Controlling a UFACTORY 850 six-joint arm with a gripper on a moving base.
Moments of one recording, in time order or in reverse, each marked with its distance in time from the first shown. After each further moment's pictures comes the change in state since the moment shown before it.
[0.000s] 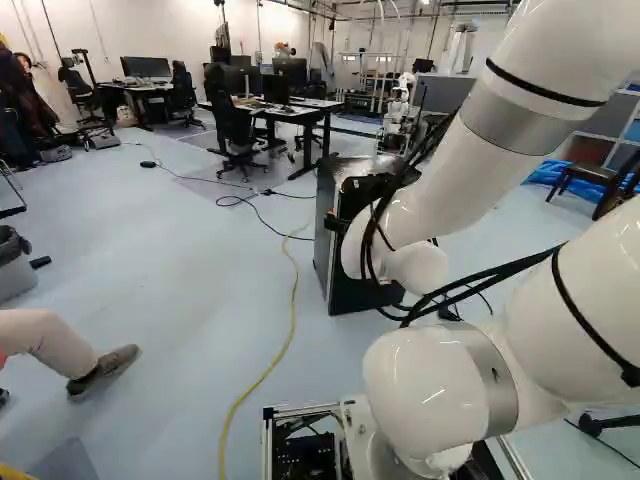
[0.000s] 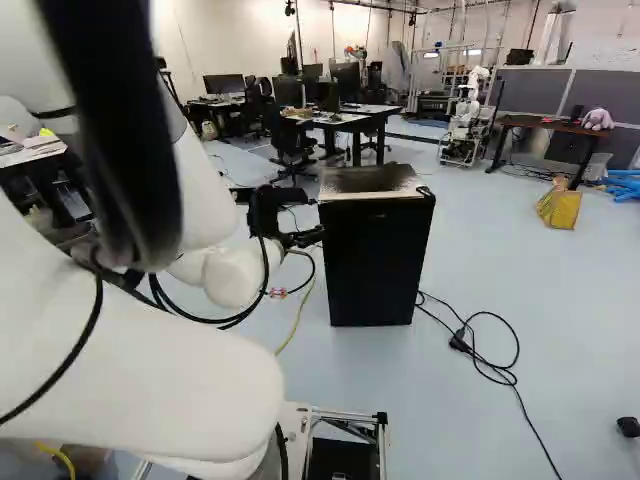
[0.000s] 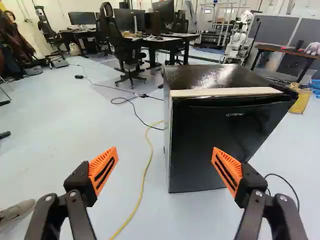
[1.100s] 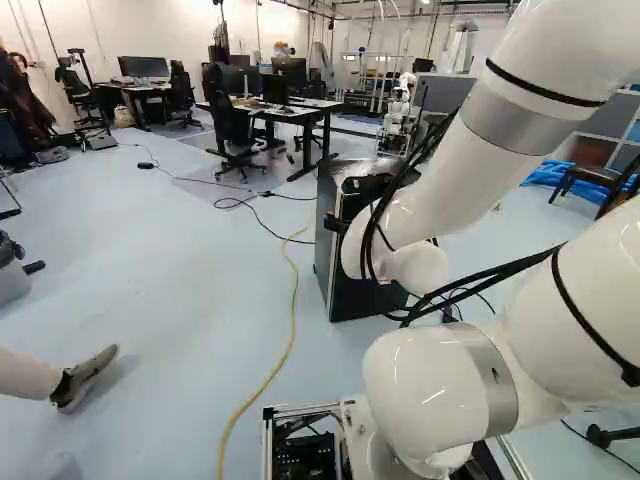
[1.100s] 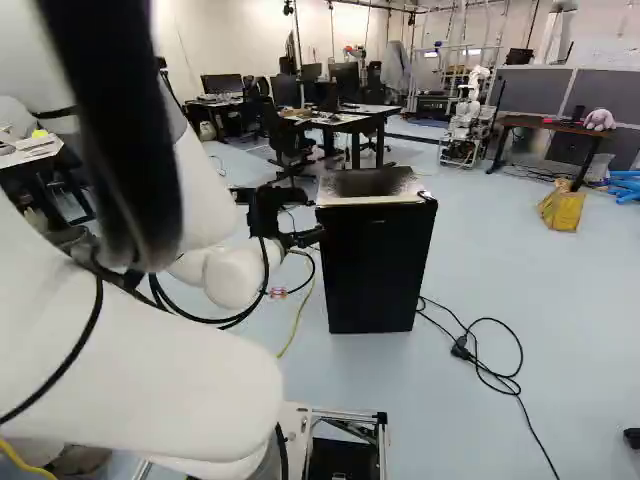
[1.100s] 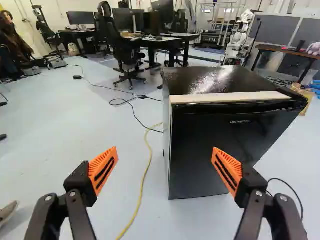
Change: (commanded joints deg) arm 0.0 -0.1 0.0 0.0 0.0 0.0
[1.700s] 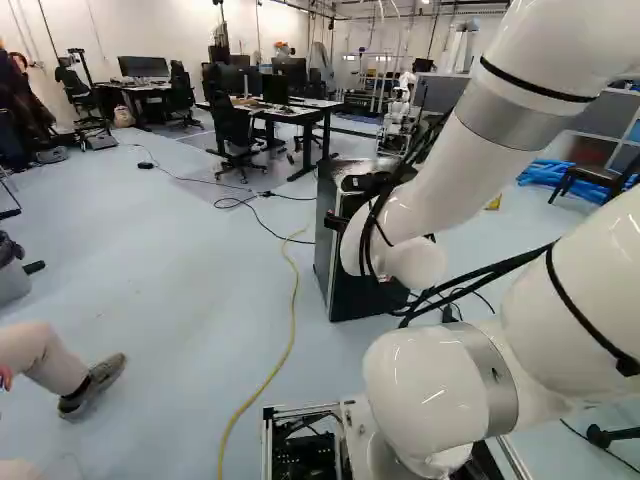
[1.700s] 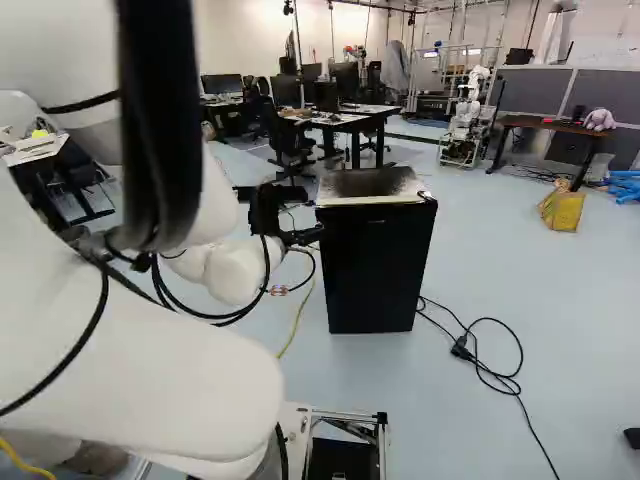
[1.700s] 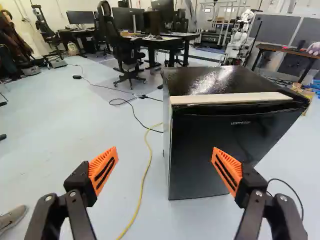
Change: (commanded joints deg) arm 0.0 -1.5 -1.3 0.0 0.0 0.0
